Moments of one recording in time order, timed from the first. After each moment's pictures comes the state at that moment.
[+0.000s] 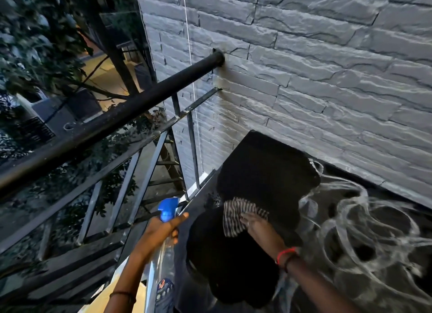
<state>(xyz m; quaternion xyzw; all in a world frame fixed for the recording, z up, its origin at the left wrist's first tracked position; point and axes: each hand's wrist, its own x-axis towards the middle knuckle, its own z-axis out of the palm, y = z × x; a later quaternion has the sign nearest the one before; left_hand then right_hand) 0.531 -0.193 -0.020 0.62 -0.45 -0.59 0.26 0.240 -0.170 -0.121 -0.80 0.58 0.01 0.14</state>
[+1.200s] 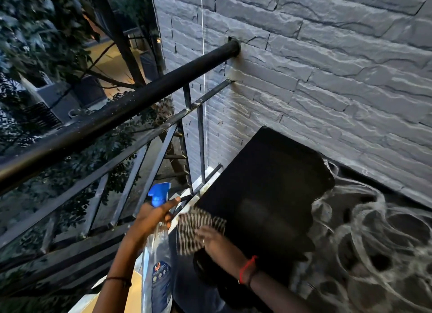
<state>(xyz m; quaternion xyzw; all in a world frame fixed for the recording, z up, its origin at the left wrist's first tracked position) 0.562 -0.226 -0.019 0.62 -0.41 -0.59 0.31 0.370 -0.173 -0.137 -0.76 0.52 -0.13 0.37</state>
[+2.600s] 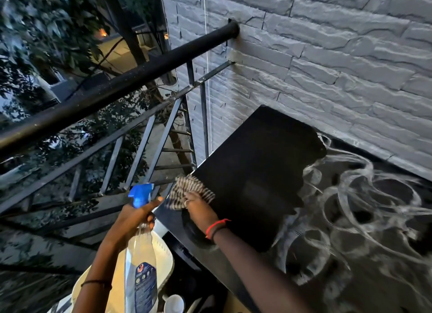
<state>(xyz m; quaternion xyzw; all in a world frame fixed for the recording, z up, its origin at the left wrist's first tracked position) 0.611 -0.107 -0.031 0.66 -0.36 -0.59 0.31 0.431 -0.138 -0.126 -0.78 0.53 -0.12 0.31</state>
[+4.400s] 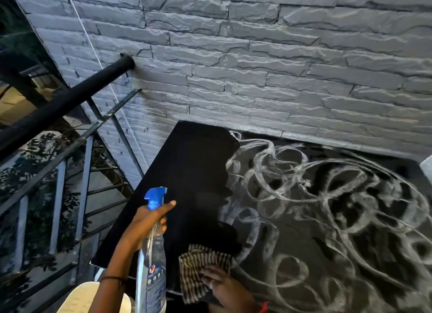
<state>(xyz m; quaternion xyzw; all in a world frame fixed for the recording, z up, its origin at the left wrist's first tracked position) 0.438 -0.109 0.007 0.54 -0.47 -0.66 0.21 0.278 0.111 -0.209 -0.77 0.61 -0.05 0.18</state>
